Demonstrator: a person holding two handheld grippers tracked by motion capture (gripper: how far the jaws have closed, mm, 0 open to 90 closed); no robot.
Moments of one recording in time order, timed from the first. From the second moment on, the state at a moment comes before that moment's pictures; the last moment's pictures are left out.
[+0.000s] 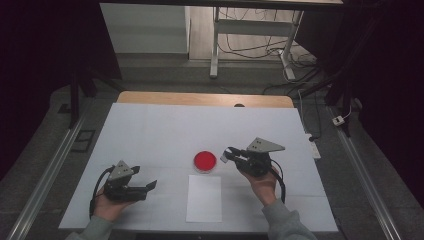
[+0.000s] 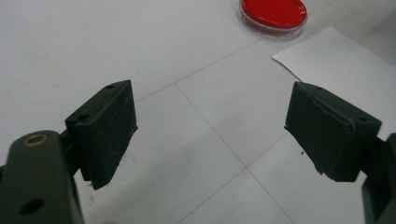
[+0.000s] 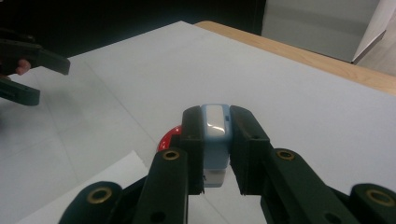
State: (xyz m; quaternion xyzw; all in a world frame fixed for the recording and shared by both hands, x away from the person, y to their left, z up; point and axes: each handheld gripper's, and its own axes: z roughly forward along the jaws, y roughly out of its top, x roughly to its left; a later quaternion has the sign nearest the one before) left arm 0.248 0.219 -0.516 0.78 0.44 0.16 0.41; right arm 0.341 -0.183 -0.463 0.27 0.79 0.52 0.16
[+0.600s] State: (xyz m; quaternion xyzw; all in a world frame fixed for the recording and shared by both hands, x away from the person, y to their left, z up) left arm 0.248 0.216 -0.515 0.79 0.43 0.16 0.41; right arm 0.315 -0.215 -0.468 0.30 0.78 0.53 0.15
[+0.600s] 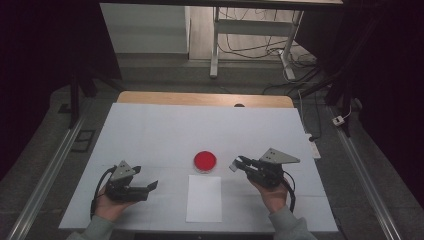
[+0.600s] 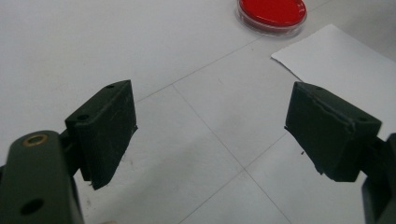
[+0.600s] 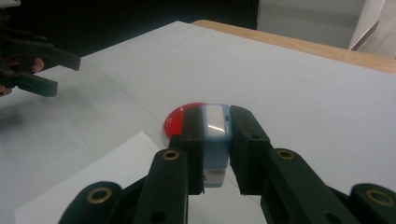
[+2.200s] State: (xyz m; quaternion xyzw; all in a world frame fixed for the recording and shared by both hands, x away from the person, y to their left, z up) left arm 0.260 0.180 -0.506 0.80 0.39 0.17 0.43; right arm 0.314 -0.213 -0.469 0.30 0.76 0.56 0.15
